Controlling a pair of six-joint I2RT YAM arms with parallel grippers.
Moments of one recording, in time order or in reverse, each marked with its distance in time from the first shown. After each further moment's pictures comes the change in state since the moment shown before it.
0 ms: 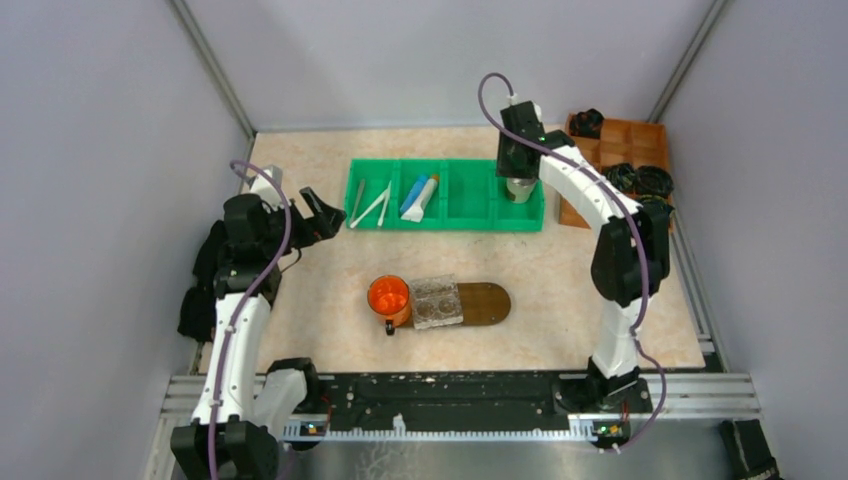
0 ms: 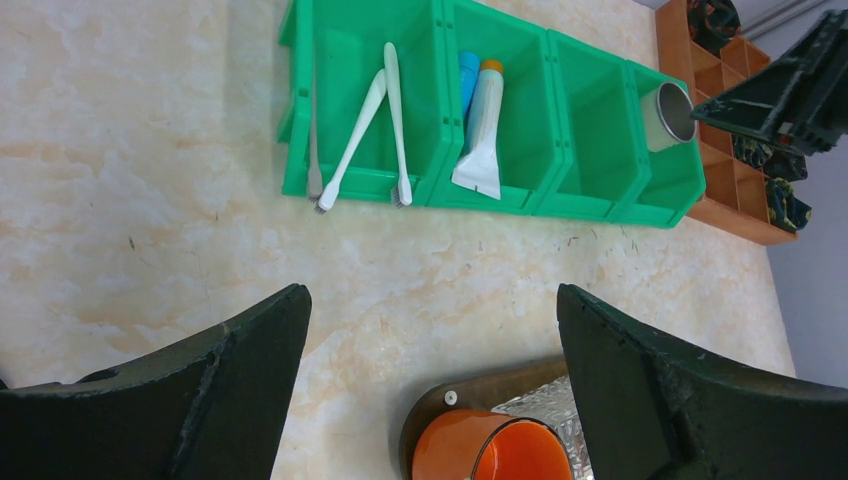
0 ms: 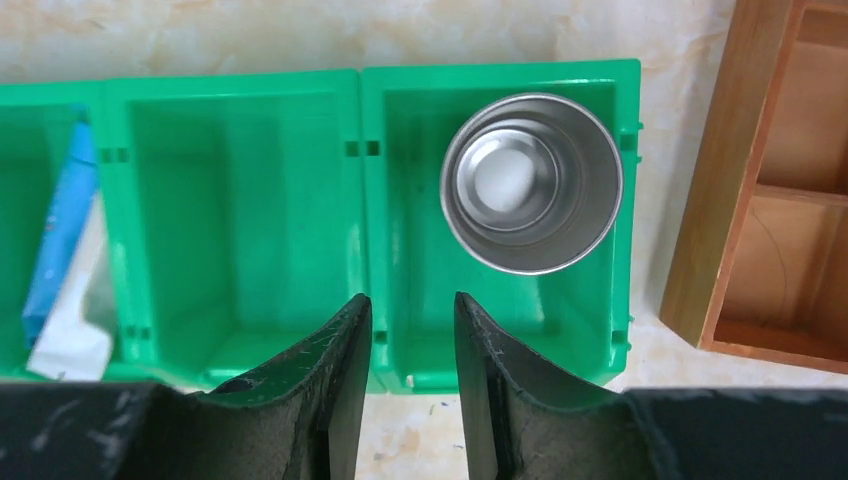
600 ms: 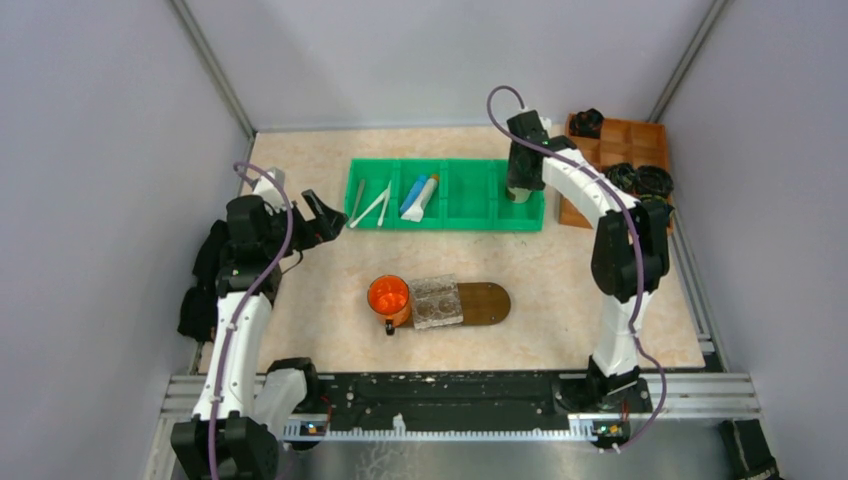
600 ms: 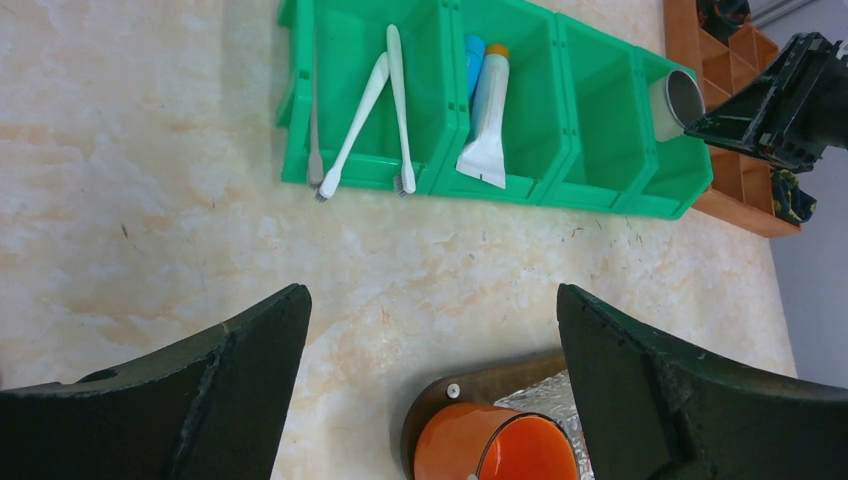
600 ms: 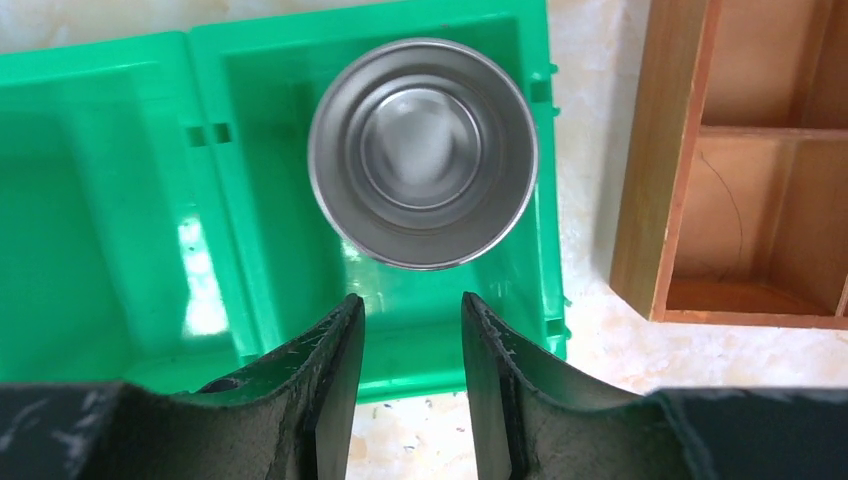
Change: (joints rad) left arm 0.000 0.009 -0.021 0.004 0.007 0.000; right arm -0.047 0.051 -0.043 -0.033 0.054 0.025
